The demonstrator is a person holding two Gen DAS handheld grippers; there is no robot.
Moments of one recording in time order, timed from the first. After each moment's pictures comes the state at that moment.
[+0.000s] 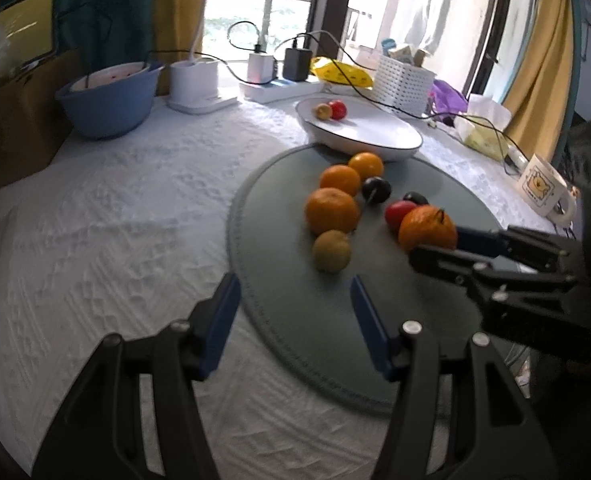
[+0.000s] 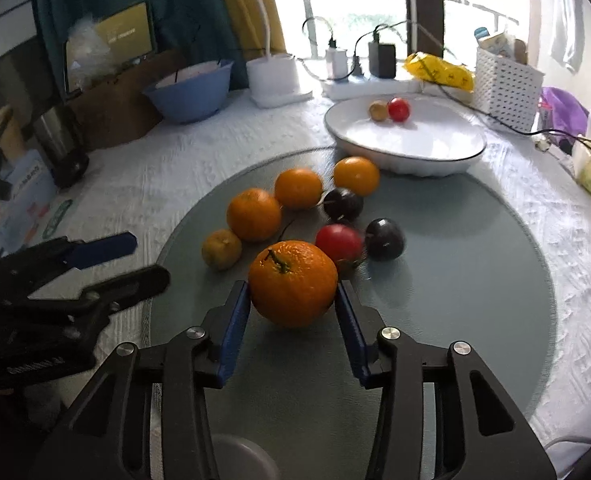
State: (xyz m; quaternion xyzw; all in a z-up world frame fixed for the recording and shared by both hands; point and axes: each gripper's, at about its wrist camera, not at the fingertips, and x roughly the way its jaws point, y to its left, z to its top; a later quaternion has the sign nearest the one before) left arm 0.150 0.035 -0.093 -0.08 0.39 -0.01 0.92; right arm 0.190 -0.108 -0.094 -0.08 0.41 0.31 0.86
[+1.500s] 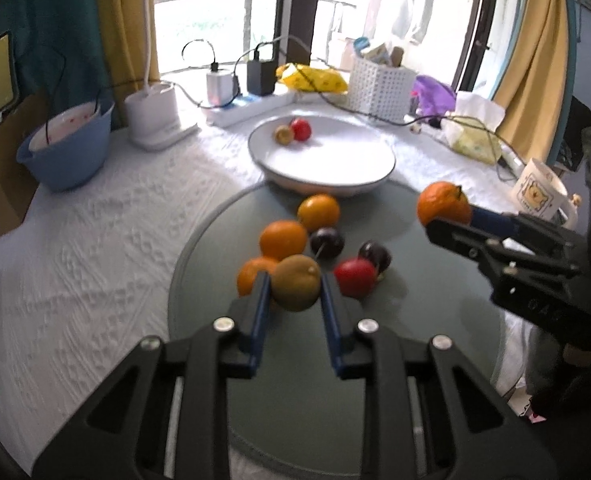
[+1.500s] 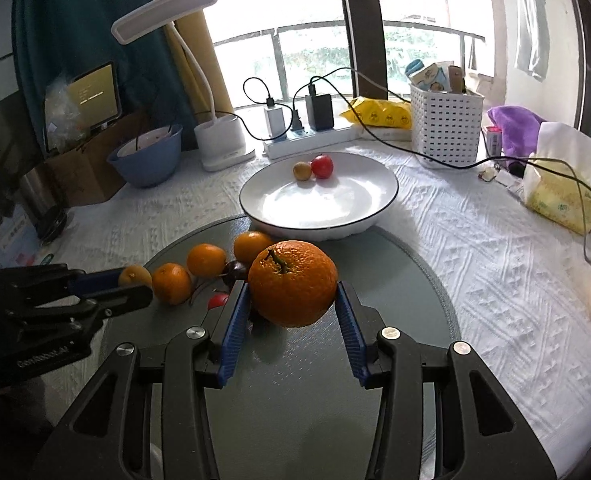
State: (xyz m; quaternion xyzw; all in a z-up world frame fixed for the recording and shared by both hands) left arm 0.202 -0.008 -0.059 -0.05 0.40 -0.03 0.92; right arm 0.232 -0.168 -0.063 -0.05 0.35 0.27 0.89
